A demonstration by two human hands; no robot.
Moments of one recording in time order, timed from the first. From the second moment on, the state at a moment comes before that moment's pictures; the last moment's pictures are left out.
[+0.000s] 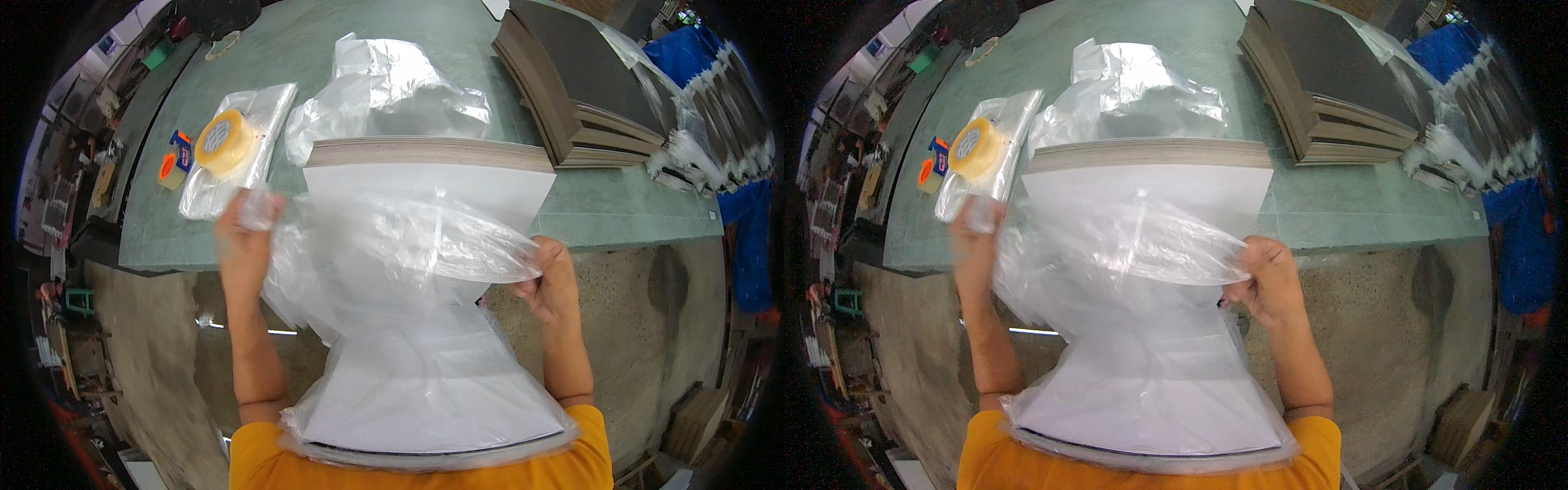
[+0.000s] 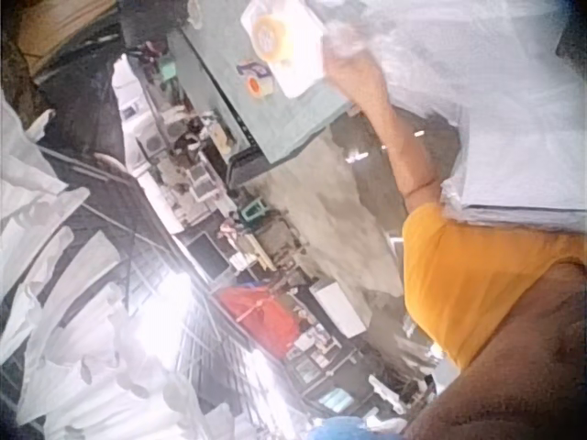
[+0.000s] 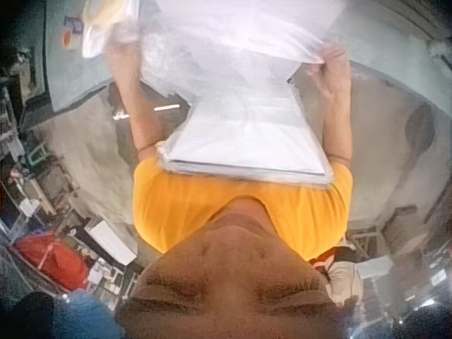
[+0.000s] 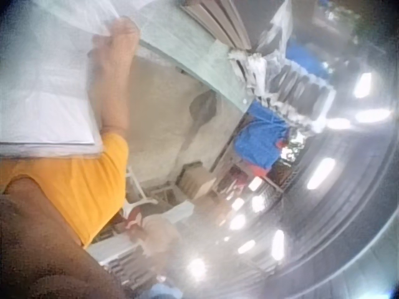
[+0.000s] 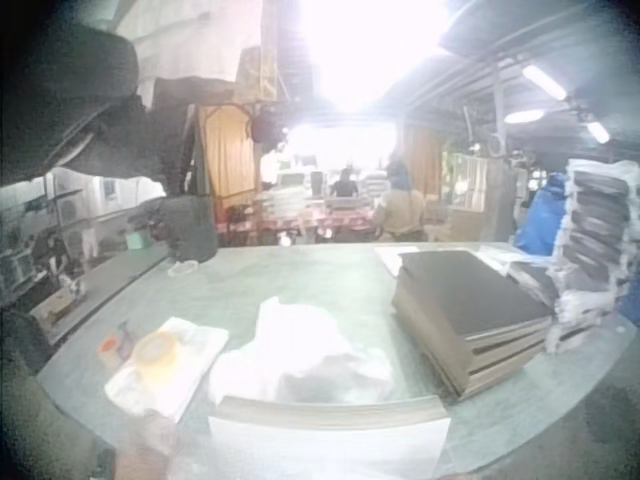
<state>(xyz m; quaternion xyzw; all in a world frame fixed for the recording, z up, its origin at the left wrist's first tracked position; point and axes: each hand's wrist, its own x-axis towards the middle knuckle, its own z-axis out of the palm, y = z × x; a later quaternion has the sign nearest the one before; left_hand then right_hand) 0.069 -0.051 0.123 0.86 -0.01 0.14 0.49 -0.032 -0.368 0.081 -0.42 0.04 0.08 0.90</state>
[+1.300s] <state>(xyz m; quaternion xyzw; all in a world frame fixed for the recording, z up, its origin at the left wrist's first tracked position) 0.020 -0.124 0.113 0.79 -0.58 -0.15 0.13 -0.044 -0.375 0.143 -0.82 -0.31 0.45 0.14</state>
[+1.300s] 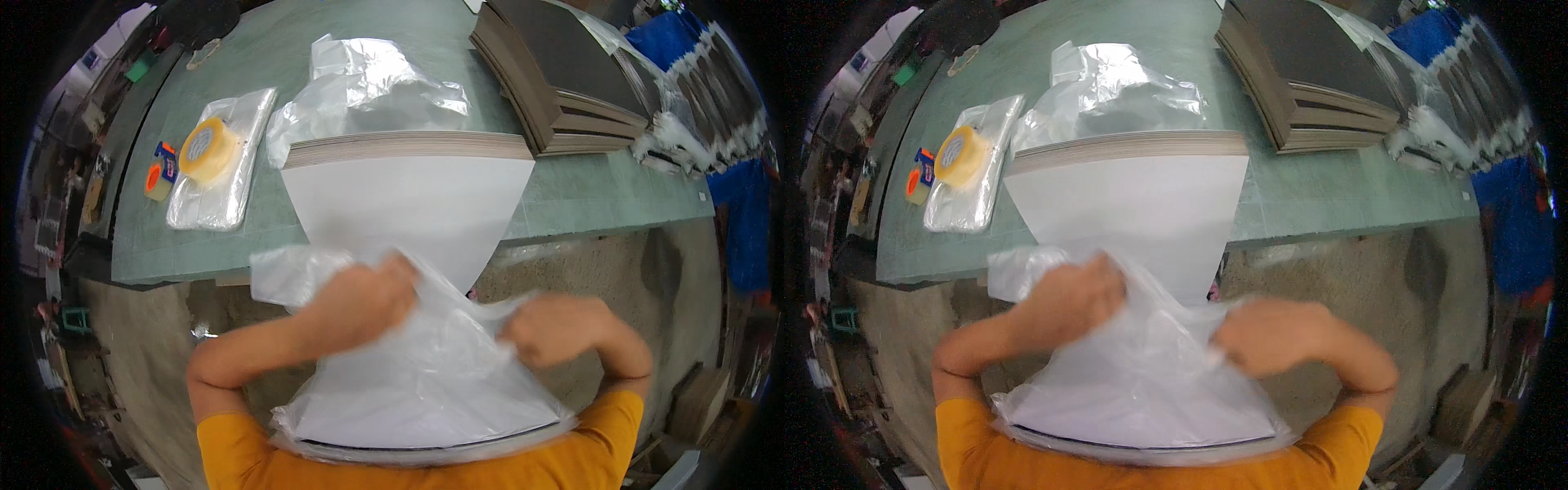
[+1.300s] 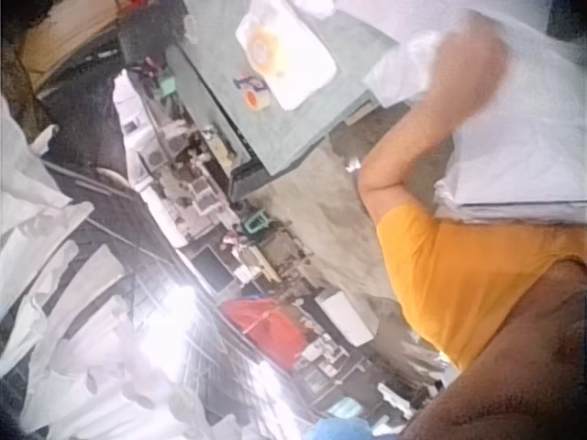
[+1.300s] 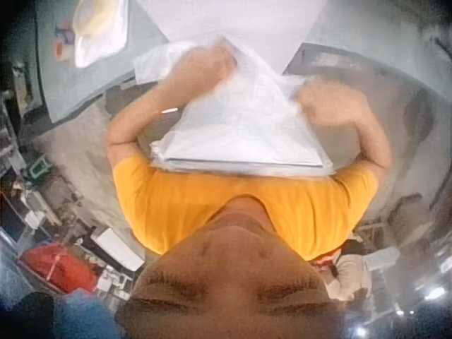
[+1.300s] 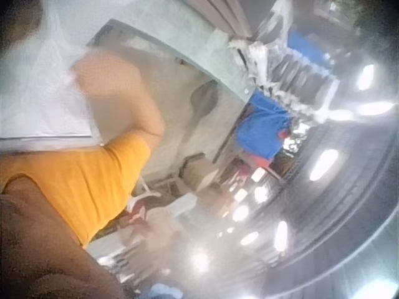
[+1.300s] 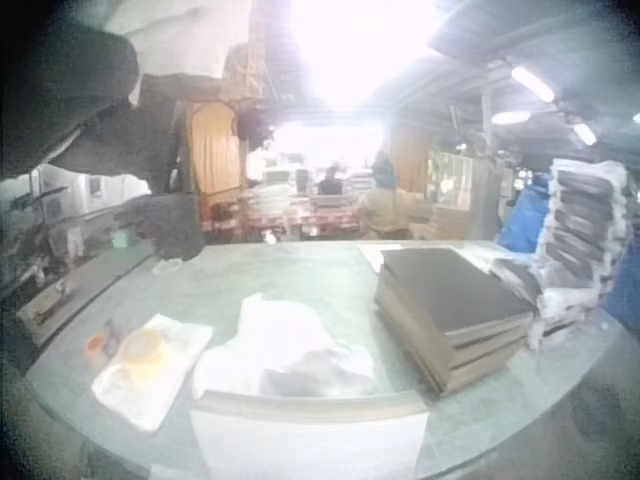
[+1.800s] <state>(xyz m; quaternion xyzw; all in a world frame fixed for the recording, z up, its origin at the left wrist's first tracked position) 0.028 -0.111 0.087 0.86 -0.51 -0.05 -0.08 -0.046 -0.405 0.105 -0.96 -0.22 0.11 -0.16</state>
